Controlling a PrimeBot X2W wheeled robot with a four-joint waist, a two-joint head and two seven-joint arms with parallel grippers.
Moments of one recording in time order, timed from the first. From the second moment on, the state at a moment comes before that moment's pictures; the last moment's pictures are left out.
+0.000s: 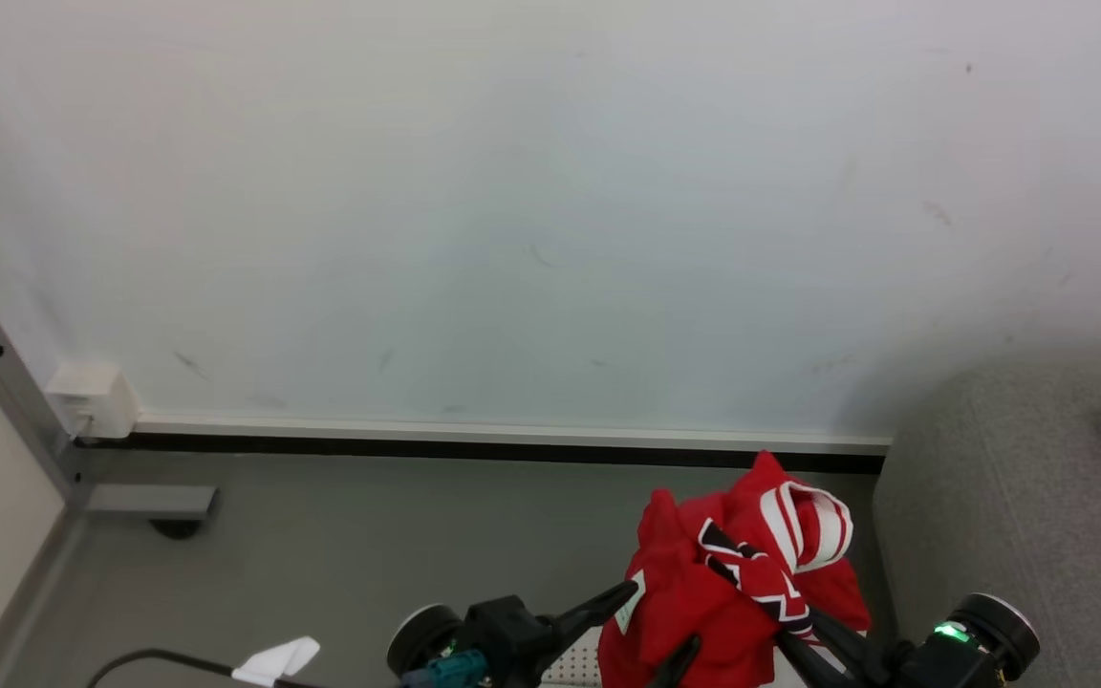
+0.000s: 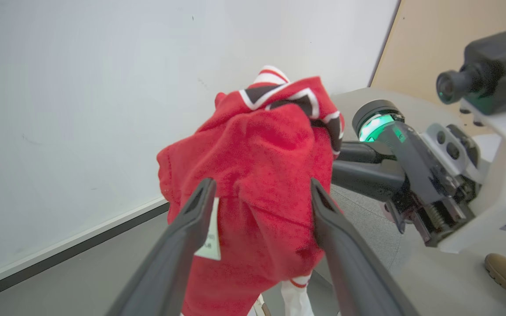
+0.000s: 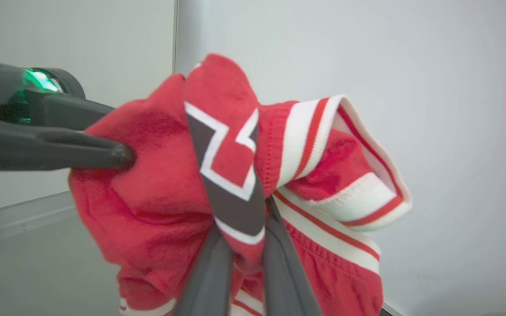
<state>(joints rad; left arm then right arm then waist) -0.36 0.35 -0.99 -0.01 -0.61 0.06 -0.08 -0.21 -0.40 0.72 0.14 0.40 0.13 -0.26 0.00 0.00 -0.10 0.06</state>
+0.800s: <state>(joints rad) -0.40 0.32 -1.00 0.08 -0.57 0.05 -0.14 -0.12 -0.42 0.50 0.08 0.35 0.13 -0.25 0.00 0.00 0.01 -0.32</state>
